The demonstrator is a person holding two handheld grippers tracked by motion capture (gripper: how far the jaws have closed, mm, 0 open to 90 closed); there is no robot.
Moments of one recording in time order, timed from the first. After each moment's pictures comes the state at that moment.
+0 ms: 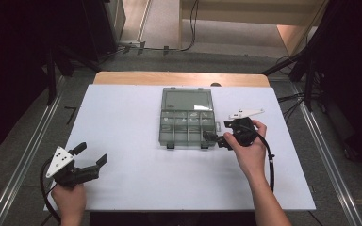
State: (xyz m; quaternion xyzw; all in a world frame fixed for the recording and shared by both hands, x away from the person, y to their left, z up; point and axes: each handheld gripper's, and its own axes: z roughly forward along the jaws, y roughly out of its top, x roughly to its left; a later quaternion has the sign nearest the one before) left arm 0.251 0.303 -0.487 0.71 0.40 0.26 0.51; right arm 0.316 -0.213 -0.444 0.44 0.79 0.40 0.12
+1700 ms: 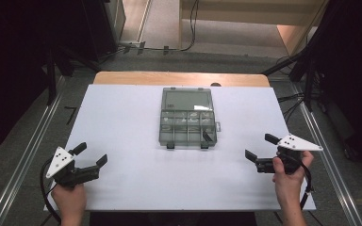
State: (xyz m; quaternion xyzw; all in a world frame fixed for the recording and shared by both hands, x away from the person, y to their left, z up) left arm 0.250 0.303 -0.487 0.71 0.40 0.27 0.51; right arm 0.227 -0.307 -0.458 0.45 0.72 0.48 0.21
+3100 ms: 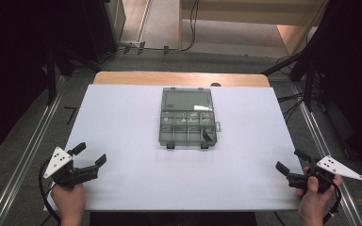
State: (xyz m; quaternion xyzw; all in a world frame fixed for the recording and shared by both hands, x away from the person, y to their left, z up) left arm 0.250 0.306 -0.487 0.71 0.41 0.26 0.52; right arm 0.182 -0.392 -0.507 0.48 0.65 0.54 0.24
